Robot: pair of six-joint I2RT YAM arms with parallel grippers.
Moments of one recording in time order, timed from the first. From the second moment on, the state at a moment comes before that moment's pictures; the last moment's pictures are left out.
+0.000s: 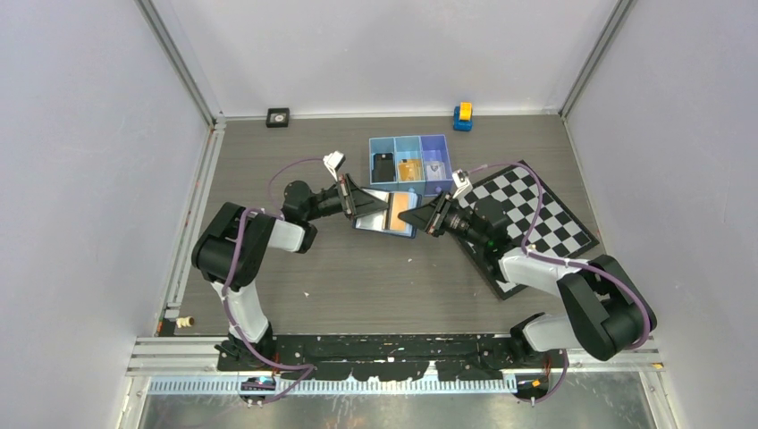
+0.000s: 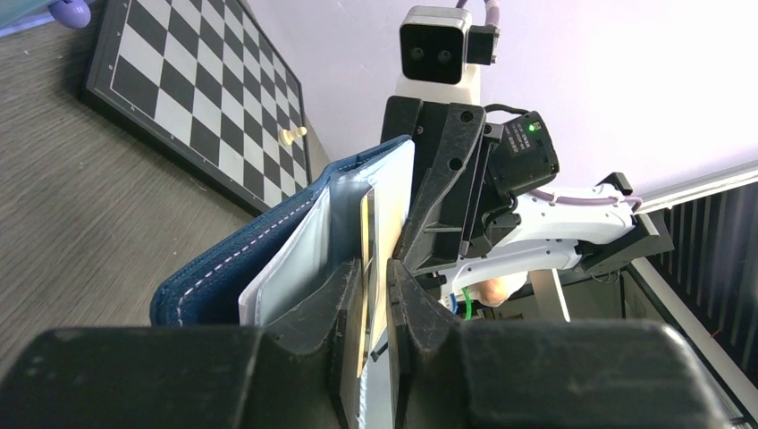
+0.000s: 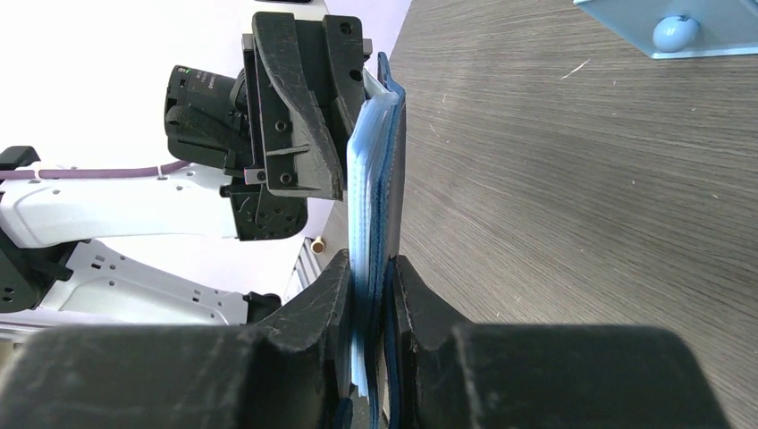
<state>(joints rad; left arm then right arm) -0.38 1.83 0.70 1.32 0.94 -1.32 0.48 1.35 0.46 0.83 -0.50 0.99</state>
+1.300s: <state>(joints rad) -0.21 1.64 0.53 1.12 0.84 -1.19 0.42 1.49 0.59 0.53 -0.43 0.97</state>
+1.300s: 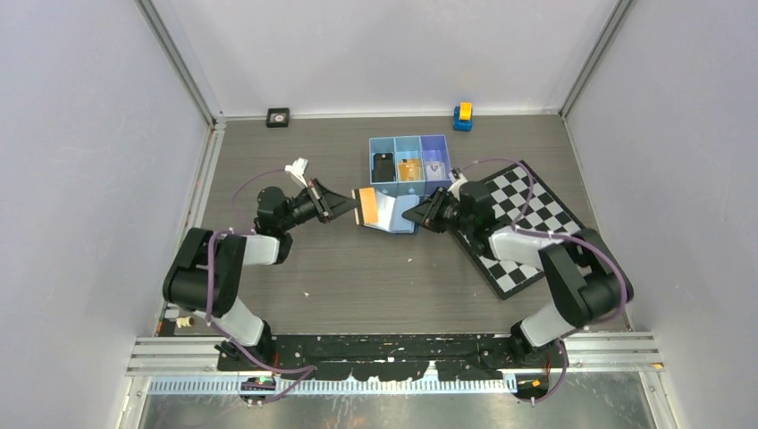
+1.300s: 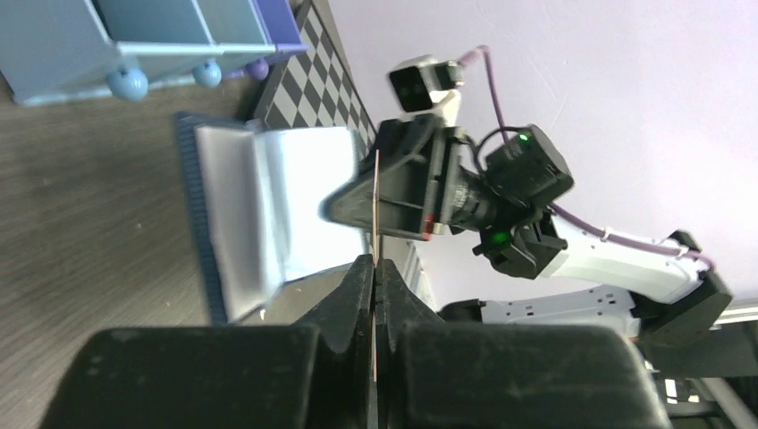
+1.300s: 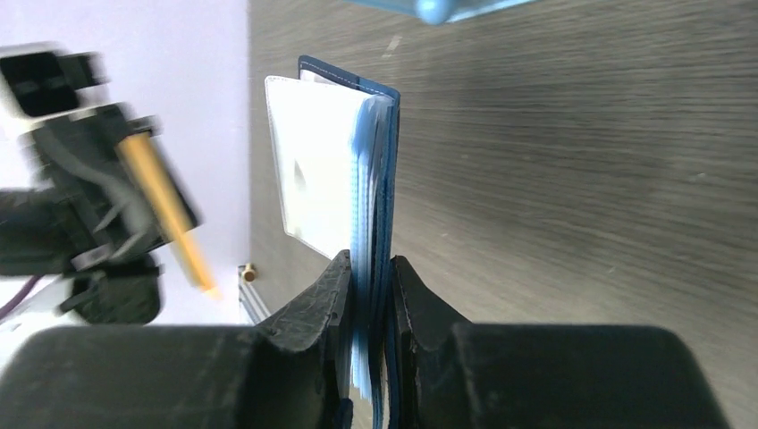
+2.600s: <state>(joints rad) -0.38 1.48 0.57 0.85 0.80 -0.94 0.53 1.30 0.54 0.59 -0.46 0.85</state>
